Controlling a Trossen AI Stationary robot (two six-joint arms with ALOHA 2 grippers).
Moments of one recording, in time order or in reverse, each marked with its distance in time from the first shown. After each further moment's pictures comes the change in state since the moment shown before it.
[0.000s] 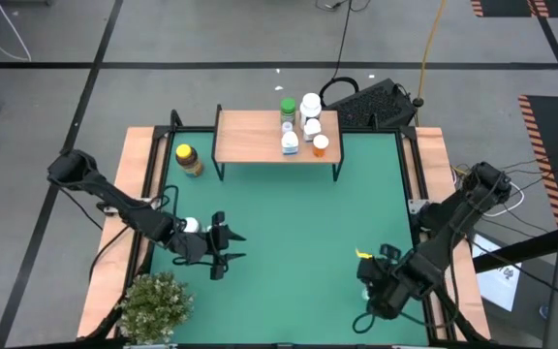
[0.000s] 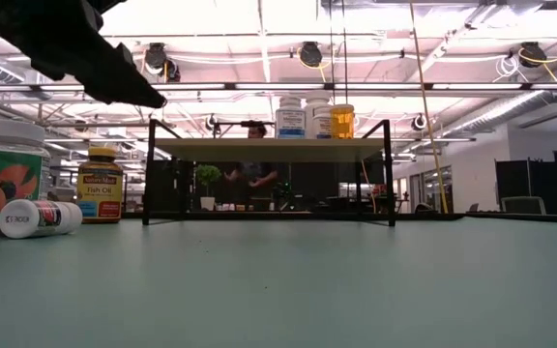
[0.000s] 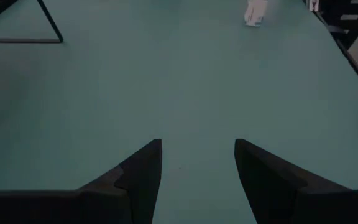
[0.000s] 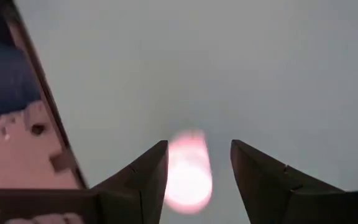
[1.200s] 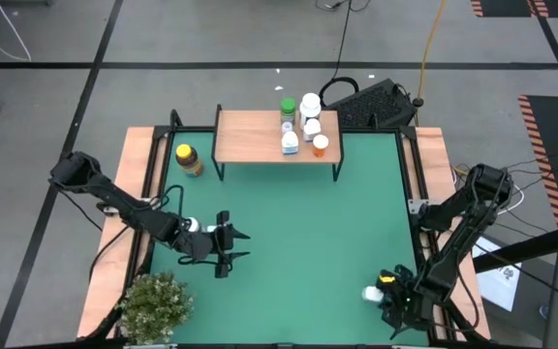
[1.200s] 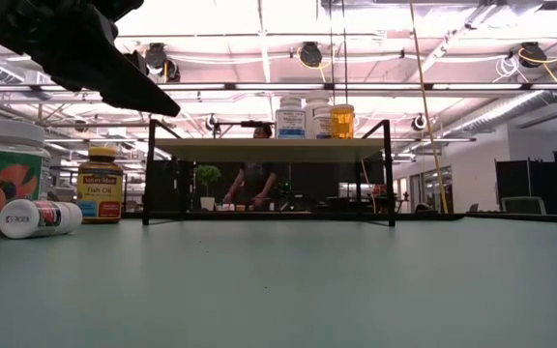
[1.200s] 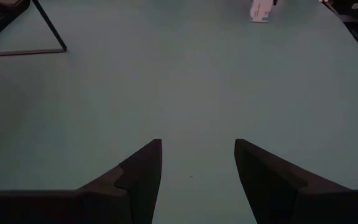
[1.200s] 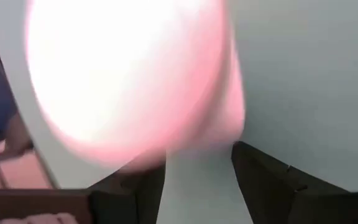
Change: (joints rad) left arm 0.035 0.054 -0.001 0.070 0.011 0.089; right arm 0.292 0.006 -0.525 0.658 0.137 0.408
